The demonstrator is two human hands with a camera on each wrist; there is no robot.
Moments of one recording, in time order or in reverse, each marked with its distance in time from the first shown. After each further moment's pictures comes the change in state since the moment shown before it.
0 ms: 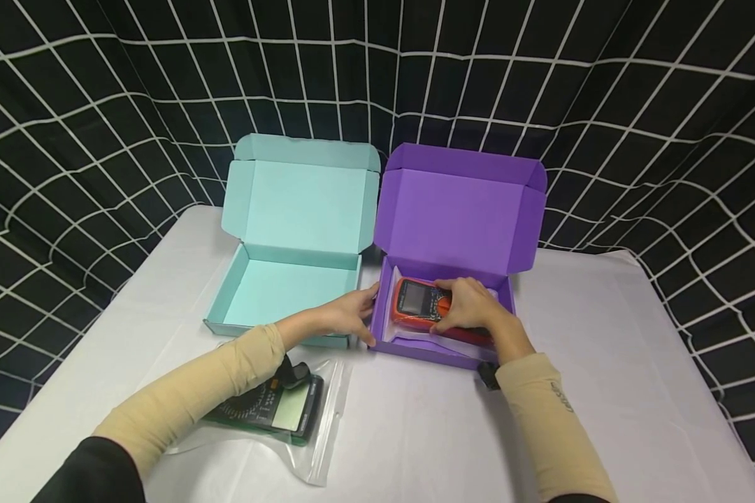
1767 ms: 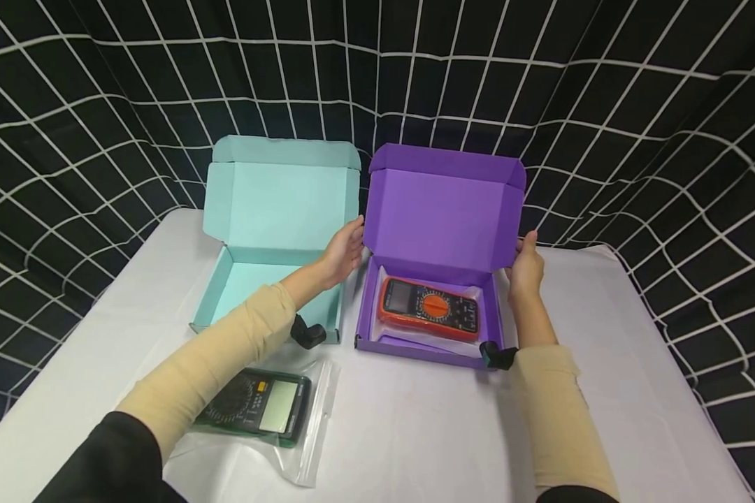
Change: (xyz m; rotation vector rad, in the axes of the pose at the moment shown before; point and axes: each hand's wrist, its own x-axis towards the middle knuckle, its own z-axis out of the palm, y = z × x) left_hand 0.050 0.042 -0.035 -0.733 0.266 0.070; right_hand -0.023 0.028 -0.060 1.292 0.667 0.535
